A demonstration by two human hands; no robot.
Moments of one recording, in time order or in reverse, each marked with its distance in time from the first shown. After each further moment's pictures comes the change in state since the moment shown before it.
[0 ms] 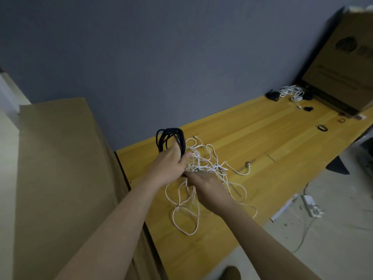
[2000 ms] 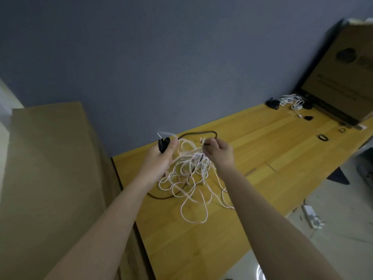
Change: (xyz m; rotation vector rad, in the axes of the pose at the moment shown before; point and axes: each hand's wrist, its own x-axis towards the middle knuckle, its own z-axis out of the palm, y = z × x) left_hand 0.015 -0.007 -0.016 -0.643 0.172 -0.096; right_hand 0.090 0.042 -0.040 0.955 0.503 0.885
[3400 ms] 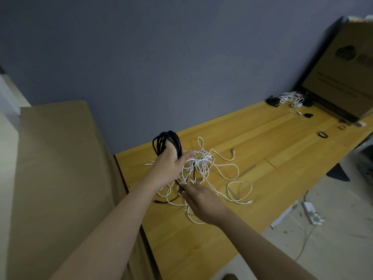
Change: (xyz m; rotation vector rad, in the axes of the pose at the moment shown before) left_hand -0.004 -0.010 0.011 0.378 -0.081 0.189; right_hand -0.087 0.078 -0.022 -0.984 -0.662 -0.729
